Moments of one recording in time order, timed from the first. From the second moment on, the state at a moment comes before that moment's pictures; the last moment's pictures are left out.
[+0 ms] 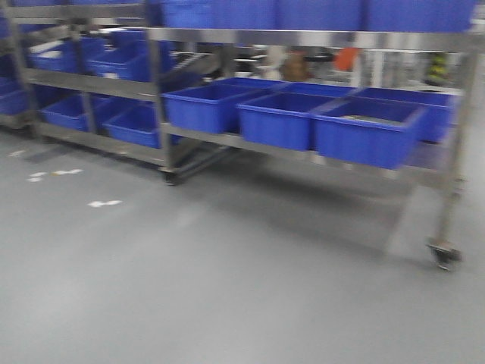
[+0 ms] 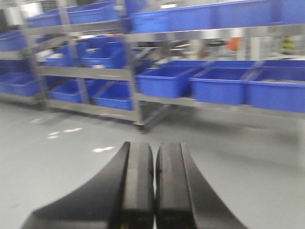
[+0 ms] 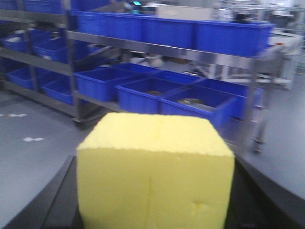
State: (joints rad) left arm -0.06 -0.01 0.00 -0.01 0.05 0.04; right arm 0.04 0.14 -0.27 -0.04 0.19 0.07
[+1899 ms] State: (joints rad) left arm -0.06 -0.01 0.00 -0.01 0.05 0.04; right arm 0.04 0.14 -0.27 -0.04 0.19 0.07
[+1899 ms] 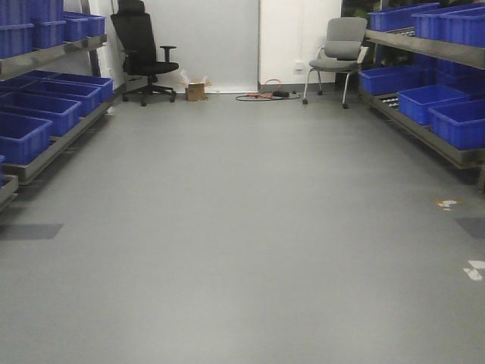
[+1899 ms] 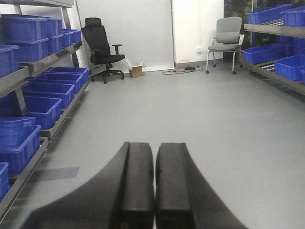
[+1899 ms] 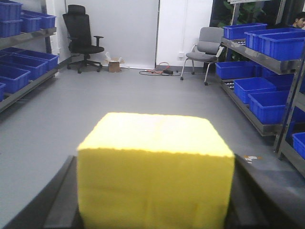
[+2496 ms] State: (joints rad) left arm -0.06 -0.01 0.00 -0.01 0.05 0.04; right arm 0.04 0.14 -0.27 -0.04 0.19 0.07
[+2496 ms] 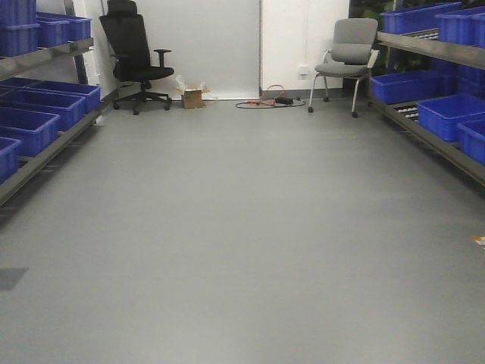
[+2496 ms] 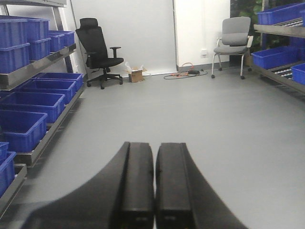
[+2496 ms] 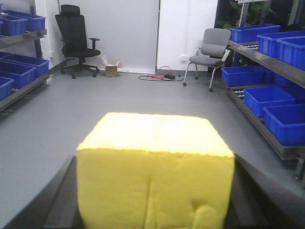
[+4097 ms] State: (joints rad) left arm -0.06 -0.01 0.00 -0.01 0.05 0.04; right arm 0.04 0.14 -0.27 -0.04 0.19 0.07
